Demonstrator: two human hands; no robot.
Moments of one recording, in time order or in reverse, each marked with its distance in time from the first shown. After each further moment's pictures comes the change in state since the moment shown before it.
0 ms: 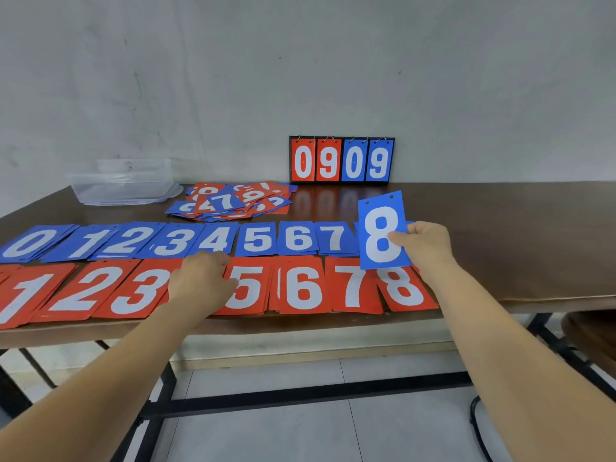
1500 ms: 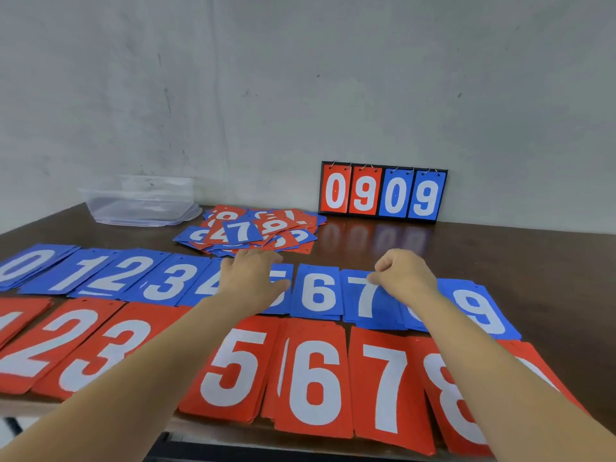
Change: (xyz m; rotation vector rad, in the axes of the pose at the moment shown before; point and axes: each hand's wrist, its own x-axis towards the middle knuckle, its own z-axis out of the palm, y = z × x) left_hand 0.126 0.054 0.028 0.011 0.074 0.124; right_hand 0.112 -0.012 0.103 -0.668 -0.249 -0.257
